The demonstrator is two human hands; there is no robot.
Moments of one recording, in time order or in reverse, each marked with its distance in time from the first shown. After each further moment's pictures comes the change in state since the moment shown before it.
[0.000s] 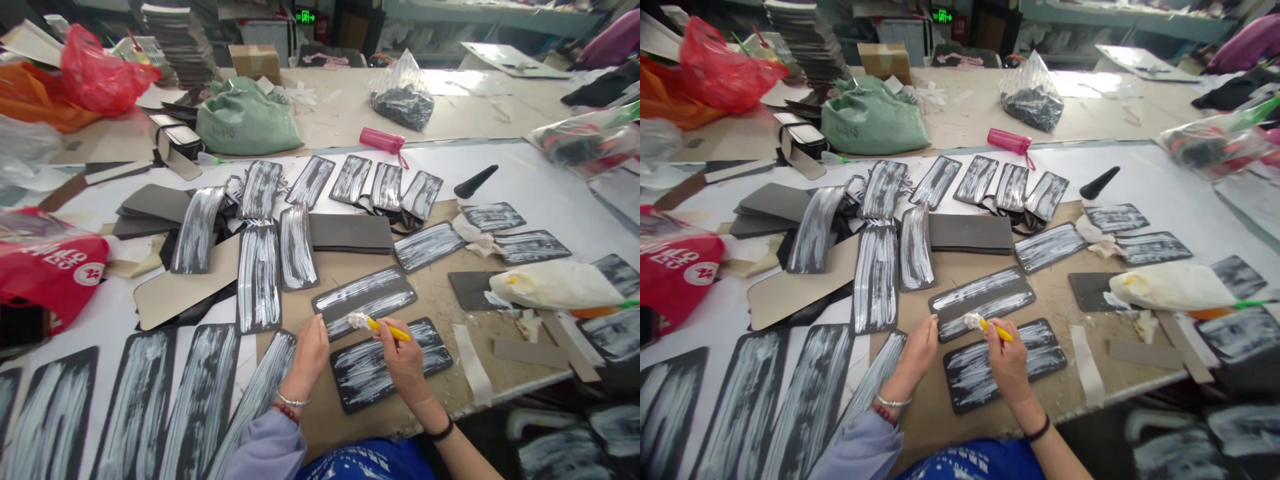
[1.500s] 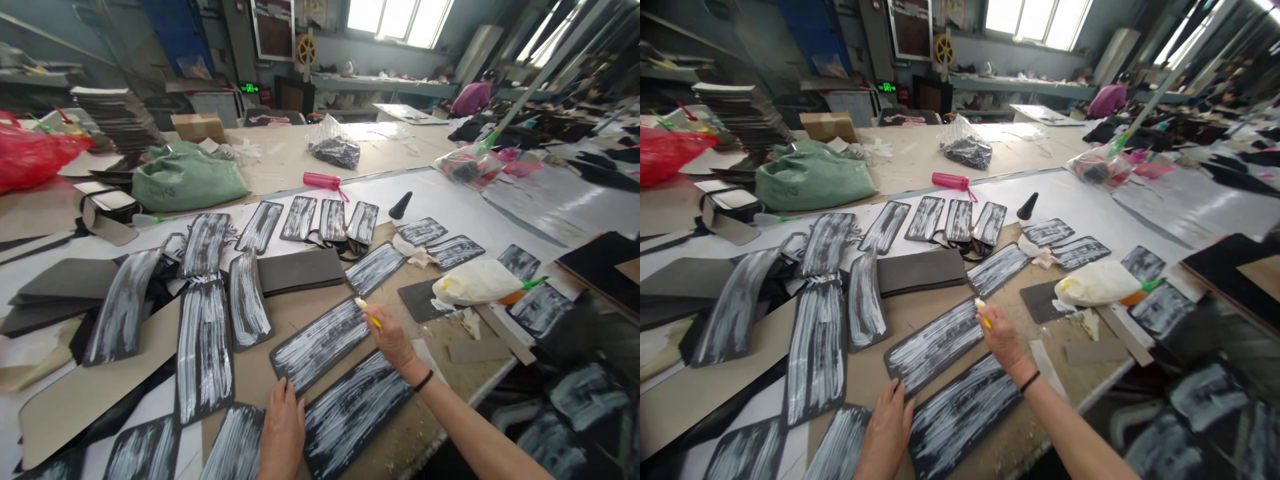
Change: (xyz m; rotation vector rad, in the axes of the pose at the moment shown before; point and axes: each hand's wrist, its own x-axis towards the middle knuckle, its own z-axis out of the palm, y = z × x) left_hand -0.019 -0.024 0.043 0.665 0.063 0.251; right_hand 0.096 0.041 -0.075 -0.372 0.028 -0.474
